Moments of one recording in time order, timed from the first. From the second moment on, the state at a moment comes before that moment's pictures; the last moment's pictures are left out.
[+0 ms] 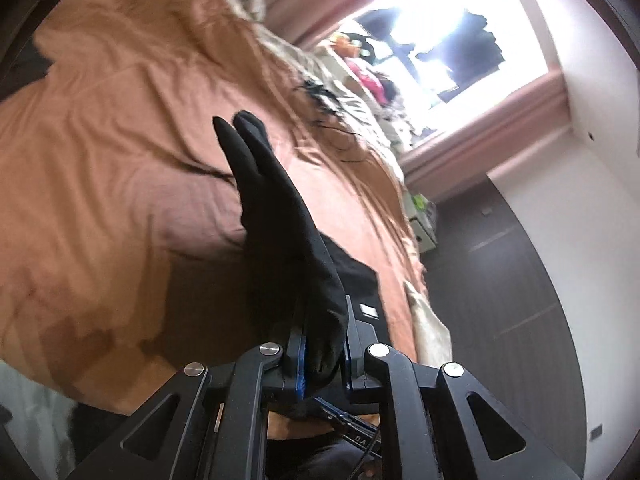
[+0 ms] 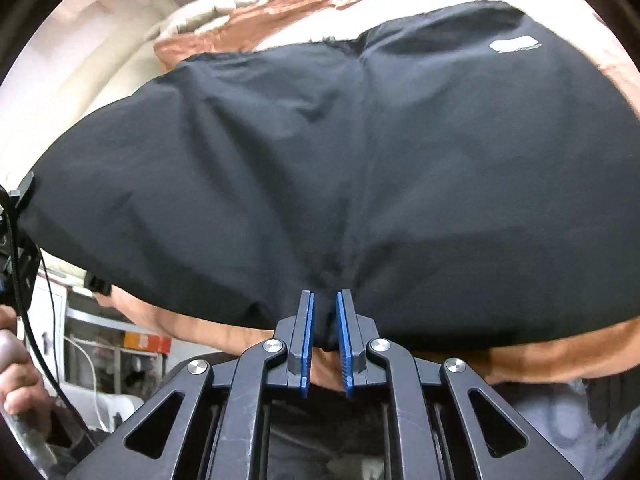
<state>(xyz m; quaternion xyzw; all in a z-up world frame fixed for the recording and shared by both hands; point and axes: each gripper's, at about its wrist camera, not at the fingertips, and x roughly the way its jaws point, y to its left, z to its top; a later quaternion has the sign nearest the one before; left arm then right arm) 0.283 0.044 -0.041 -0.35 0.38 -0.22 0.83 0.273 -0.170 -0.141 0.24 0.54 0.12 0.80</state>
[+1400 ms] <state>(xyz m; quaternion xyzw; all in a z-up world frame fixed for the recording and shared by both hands) 0.344 -0.181 -0.066 -0.19 0.49 -0.28 0.81 0.186 -0.394 -0.104 0.41 0.40 0.03 0.82</state>
